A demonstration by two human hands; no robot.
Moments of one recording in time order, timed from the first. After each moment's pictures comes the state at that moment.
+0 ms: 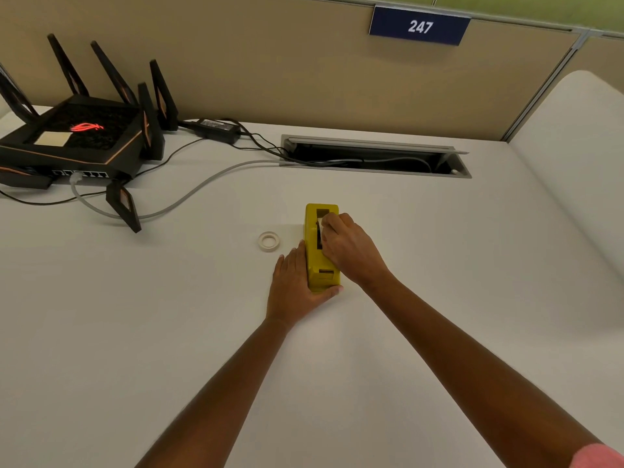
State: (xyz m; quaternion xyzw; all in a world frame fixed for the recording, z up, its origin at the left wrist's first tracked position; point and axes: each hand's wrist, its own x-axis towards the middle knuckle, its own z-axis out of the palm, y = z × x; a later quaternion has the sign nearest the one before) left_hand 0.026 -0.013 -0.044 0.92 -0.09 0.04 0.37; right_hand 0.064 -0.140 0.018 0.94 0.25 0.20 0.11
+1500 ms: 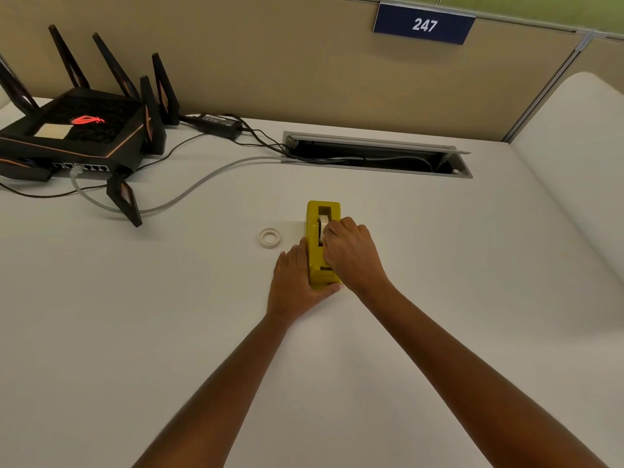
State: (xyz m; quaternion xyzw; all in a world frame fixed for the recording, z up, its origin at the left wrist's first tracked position) left_hand 0.028 -0.014 -0.048 0.93 -0.10 0.06 0.36; right_hand 0.043 -0.127 0.025 0.95 0.18 0.24 0.10
